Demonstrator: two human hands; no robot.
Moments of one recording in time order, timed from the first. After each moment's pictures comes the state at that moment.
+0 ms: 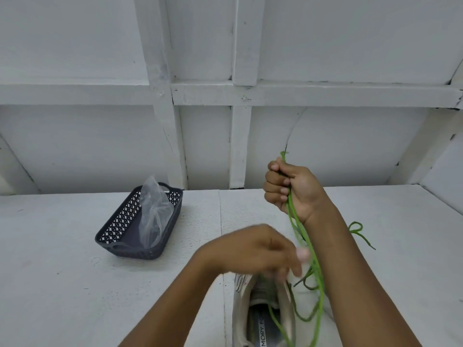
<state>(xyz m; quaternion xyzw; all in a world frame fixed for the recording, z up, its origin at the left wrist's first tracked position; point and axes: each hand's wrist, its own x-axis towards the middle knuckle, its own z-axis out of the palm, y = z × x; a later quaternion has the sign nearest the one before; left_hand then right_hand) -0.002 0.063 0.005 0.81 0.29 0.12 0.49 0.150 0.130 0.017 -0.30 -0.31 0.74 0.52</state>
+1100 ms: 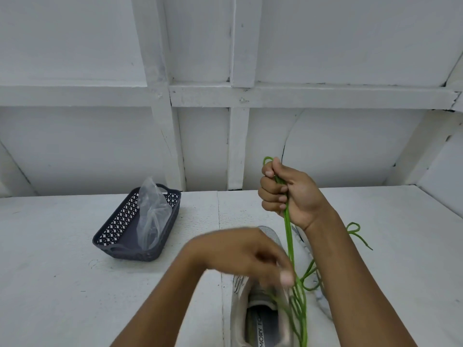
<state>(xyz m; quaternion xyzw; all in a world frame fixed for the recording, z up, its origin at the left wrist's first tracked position) -0.018 0.077 0.007 0.85 0.22 0.03 0.47 0.151 0.118 0.018 -0.27 -0.43 0.72 0.48</state>
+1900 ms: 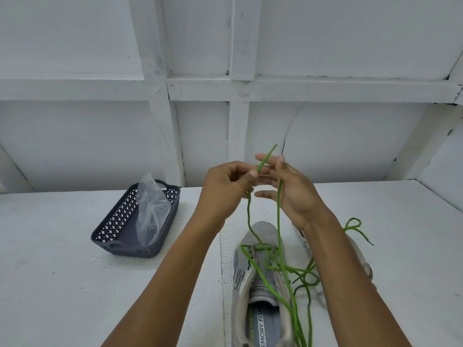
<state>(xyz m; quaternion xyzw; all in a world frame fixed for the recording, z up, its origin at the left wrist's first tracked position) -0.005 0.116 0.007 0.60 0.43 0.51 0.44 0.149 0.120 -0.002 -0.42 -0.52 0.53 0.52</state>
